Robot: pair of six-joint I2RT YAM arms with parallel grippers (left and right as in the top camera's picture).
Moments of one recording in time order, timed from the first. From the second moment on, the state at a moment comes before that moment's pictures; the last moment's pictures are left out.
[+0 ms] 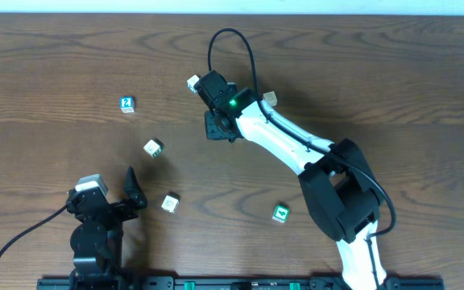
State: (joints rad) left arm 0.01 0.01 0.11 -0.36 -0.11 -0.25; right arm 0.69 2.16 1.66 -0.75 0.08 0.57
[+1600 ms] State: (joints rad) left arm 0.01 0.01 0.11 -0.36 -0.11 -0.25; right arm 0.68 2.15 1.96 -0.86 0.16 0.48
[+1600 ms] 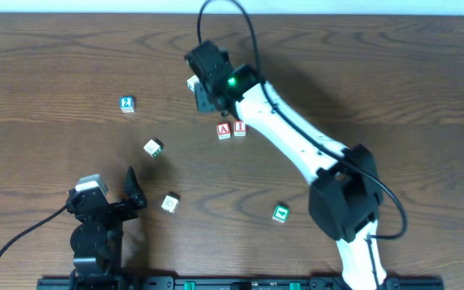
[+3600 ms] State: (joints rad) left arm 0.01 0.84 0.78 -0.50 -0.10 -0.21; right arm 0.60 0.84 1.09 -0.92 -0.05 0.24
